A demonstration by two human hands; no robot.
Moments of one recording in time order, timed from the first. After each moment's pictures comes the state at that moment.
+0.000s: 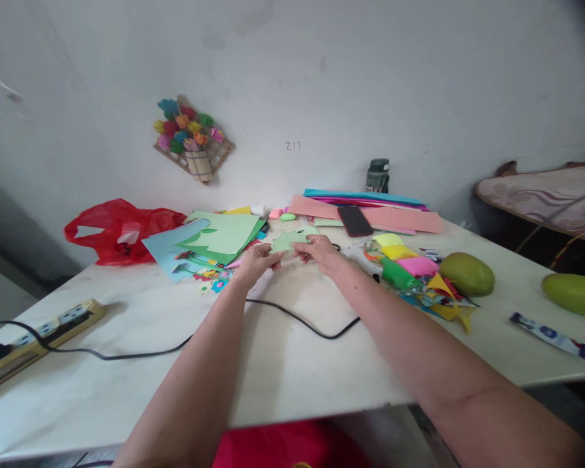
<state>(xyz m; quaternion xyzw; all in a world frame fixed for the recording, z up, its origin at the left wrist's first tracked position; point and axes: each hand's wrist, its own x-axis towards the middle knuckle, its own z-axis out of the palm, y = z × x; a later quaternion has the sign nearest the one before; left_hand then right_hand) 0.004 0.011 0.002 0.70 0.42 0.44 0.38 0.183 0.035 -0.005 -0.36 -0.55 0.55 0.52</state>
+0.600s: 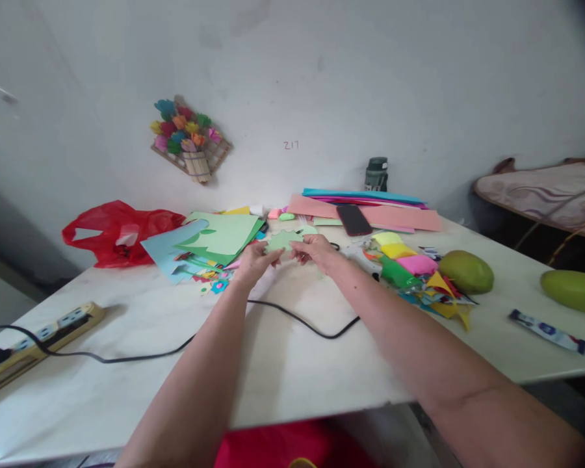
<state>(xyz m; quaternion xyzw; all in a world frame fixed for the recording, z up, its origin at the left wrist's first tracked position) 0.011 0.011 0.003 0.66 0.41 0.51 0.36 0.181 0.030 0.001 -0.34 -0.56 0.57 0.50</state>
